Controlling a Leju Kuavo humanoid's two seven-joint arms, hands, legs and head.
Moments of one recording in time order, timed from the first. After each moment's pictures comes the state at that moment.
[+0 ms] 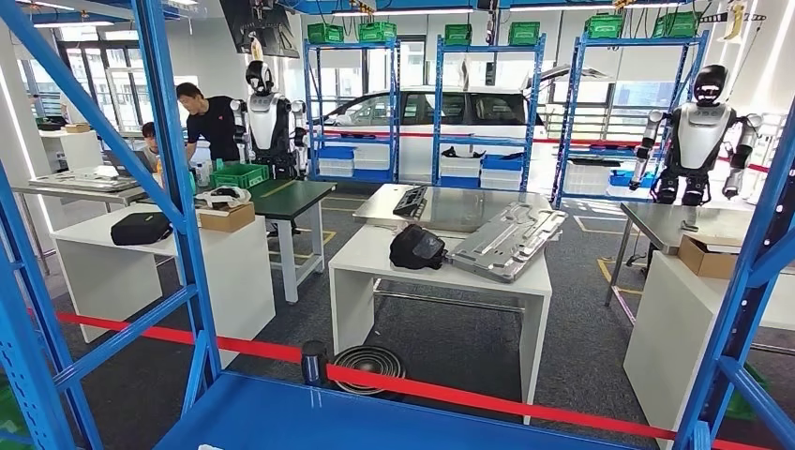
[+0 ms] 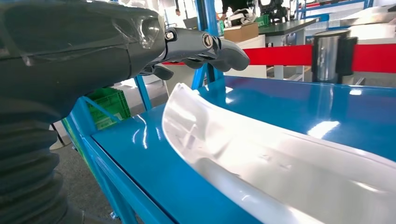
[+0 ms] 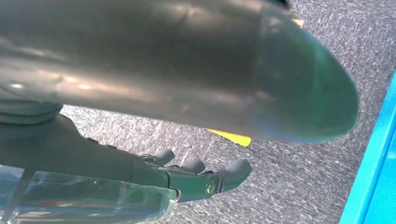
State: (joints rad) left arm -0.30 0.16 -0.23 -1.34 -1.25 -0.17 0.07; right arm 0.00 0.08 -1.36 -0.58 1.57 0.57 -0.42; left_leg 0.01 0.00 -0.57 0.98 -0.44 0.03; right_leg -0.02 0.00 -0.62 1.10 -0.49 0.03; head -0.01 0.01
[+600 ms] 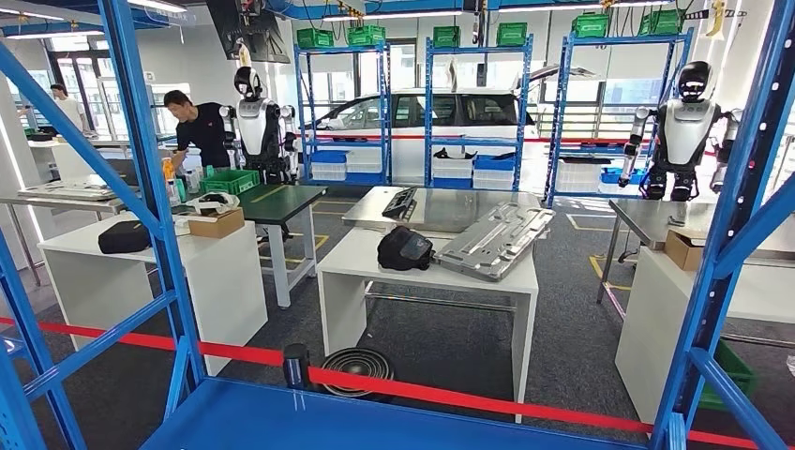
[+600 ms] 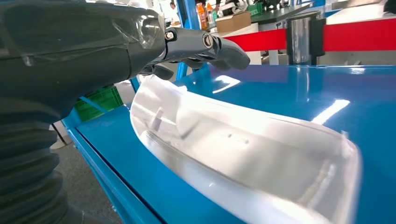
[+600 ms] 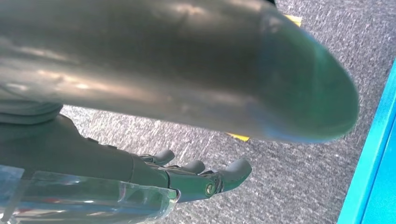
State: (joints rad) left arm -0.35 0.16 -0.24 -1.23 -1.24 -0.17 0.06; right arm -0.01 0.08 -1.36 -0.54 1.57 0.55 -0.42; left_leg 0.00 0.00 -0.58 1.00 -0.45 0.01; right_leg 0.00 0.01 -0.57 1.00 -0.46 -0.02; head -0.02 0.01
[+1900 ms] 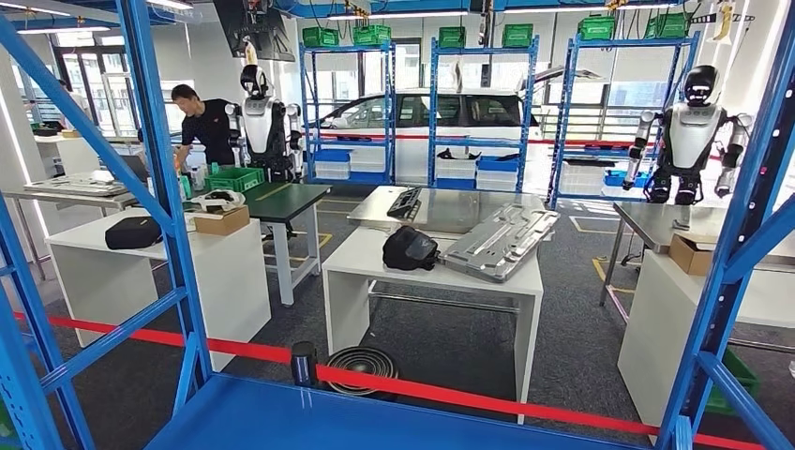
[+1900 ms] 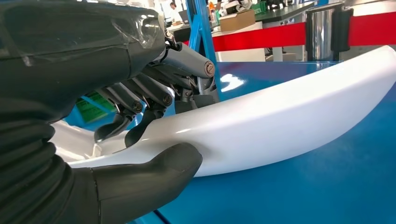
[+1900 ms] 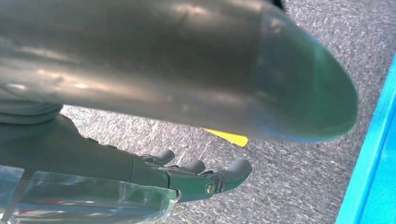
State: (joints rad) left arm -0.40 0.18 -0.23 -1.10 -1.24 -0.14 0.02; right arm -0.01 0.05 -1.35 -0.46 1.56 0.51 -0.44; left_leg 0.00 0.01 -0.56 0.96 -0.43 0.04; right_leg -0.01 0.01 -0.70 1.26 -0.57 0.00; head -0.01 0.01
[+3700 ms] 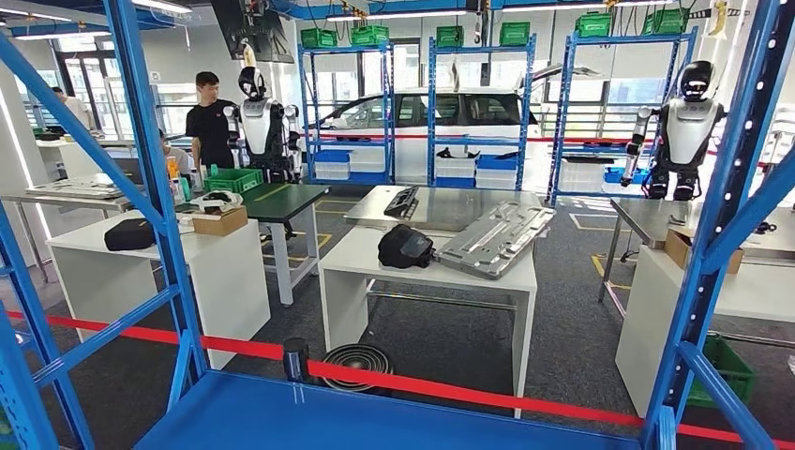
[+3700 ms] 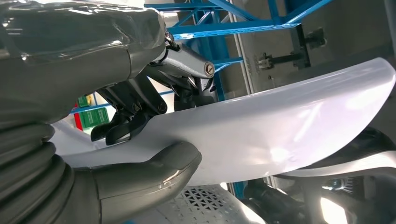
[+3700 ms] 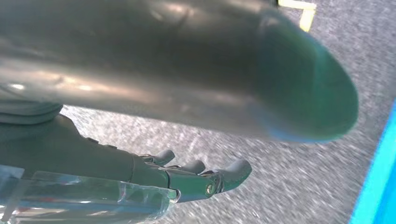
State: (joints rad) left arm -0.23 0.04 -0.65 -1.90 0.72 -0.79 -0.46; right arm -0.04 0.00 -1.31 -0.33 1.52 0.40 -0.35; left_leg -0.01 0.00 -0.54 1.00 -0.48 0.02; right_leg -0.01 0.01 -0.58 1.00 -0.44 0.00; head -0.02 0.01
